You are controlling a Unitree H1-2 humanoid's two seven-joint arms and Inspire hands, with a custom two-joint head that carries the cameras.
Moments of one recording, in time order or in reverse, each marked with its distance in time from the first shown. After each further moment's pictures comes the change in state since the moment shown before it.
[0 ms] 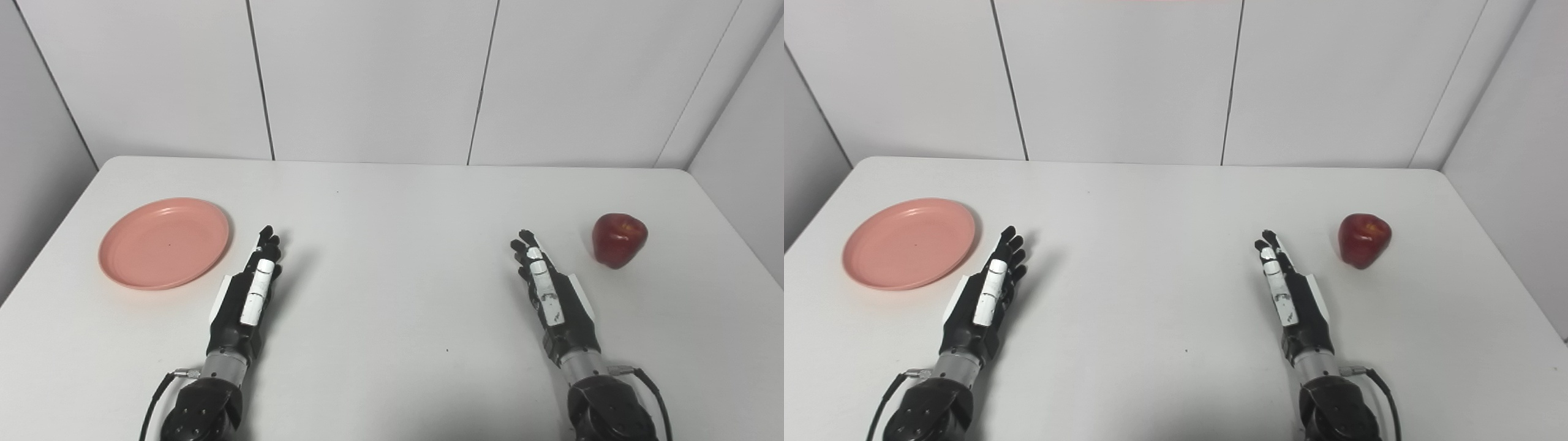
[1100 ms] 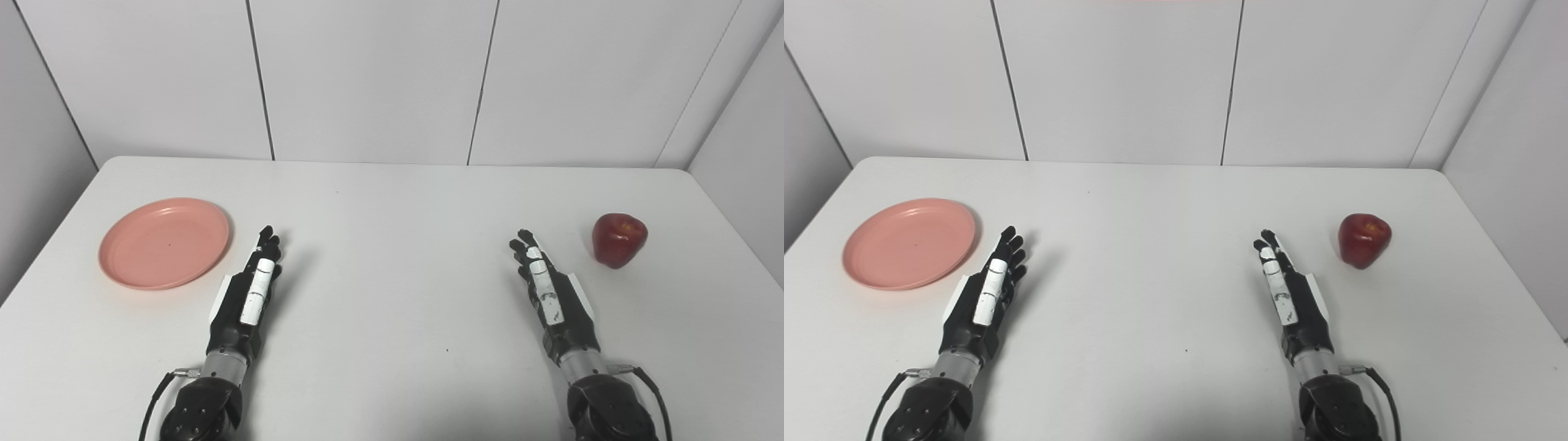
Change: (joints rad) left arm 0.000 0.000 0.000 -0.006 0.000 0.011 0.000; right arm -0.004 0.000 0.000 0.004 -0.002 0.000 0.001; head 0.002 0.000
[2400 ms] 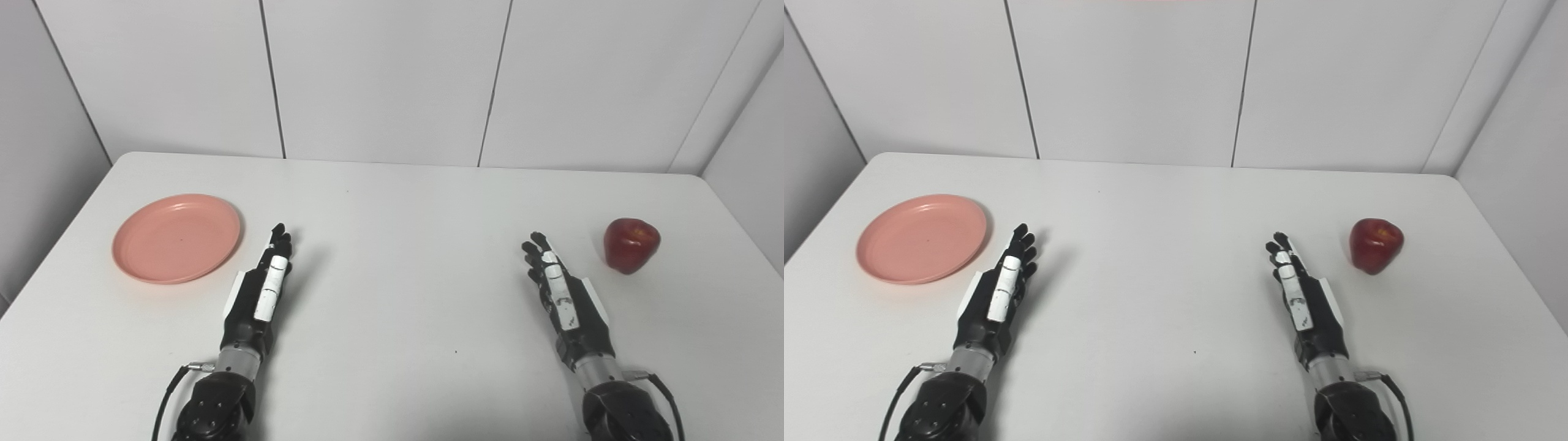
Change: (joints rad) left arm 0.000 -0.022 -0.026 0.006 0.039 -0.008 0.034; right arm -0.003 -0.031 -0.020 0.055 0.041 -0.056 0.043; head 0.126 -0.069
